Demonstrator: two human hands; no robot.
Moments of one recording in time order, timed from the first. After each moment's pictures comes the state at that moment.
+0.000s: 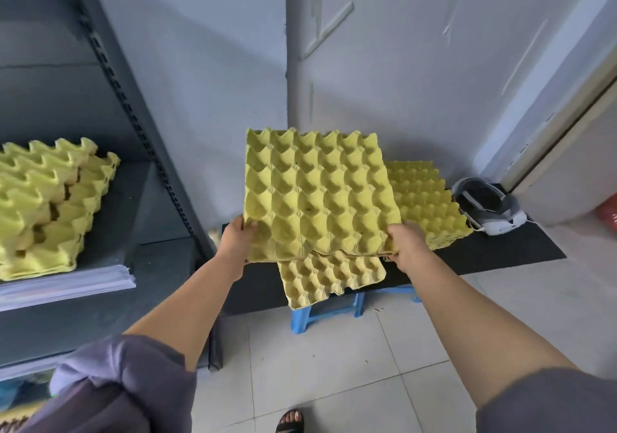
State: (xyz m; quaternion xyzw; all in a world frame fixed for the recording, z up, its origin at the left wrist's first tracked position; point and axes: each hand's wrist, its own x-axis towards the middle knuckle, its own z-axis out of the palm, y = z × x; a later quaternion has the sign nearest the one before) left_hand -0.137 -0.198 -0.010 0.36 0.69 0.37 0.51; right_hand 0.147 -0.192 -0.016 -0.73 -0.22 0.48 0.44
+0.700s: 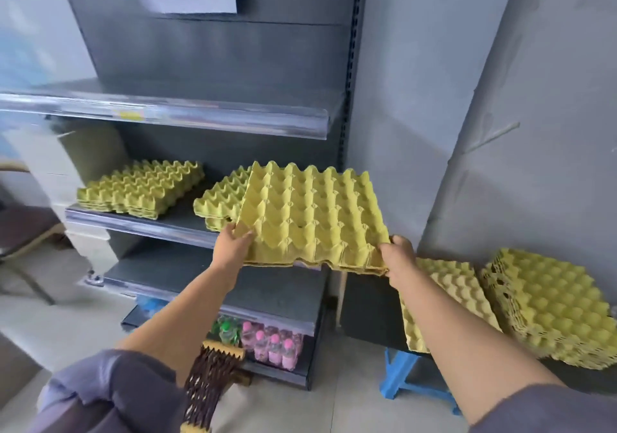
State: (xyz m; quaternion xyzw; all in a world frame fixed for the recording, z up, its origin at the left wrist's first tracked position) left_hand -0.398 -0.438 0.109 0.26 0.72 0.56 0.31; right_hand -0.143 -0.291 0.073 -0.63 -0.48 0.49 0.36
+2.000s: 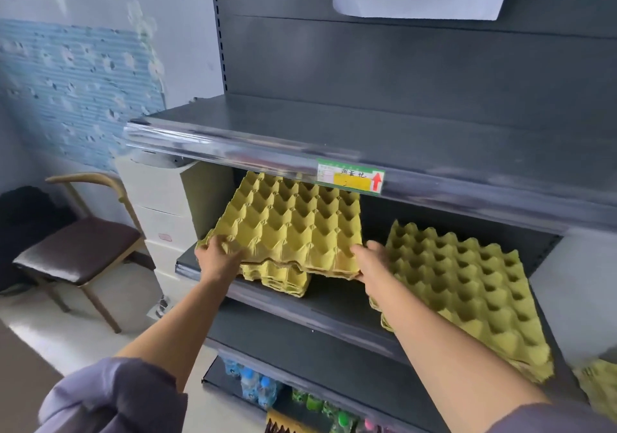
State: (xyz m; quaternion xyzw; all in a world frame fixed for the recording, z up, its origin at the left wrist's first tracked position) left_hand -0.921 -0.398 0.091 0.20 0.81 0.52 0.20; right_hand -0.719 -0.254 0.087 -0.57 -0.50 0.57 0.32
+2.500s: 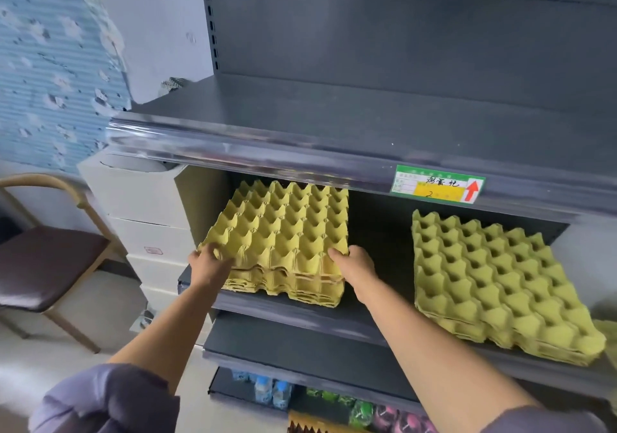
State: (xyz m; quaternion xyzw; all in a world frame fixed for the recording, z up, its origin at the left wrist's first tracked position) left_hand -1.055 -0.368 0.051 0.25 0.82 0.44 0.26; right_hand -0.835 -0.259 0.049 -0.62 -0.57 0.48 0.23
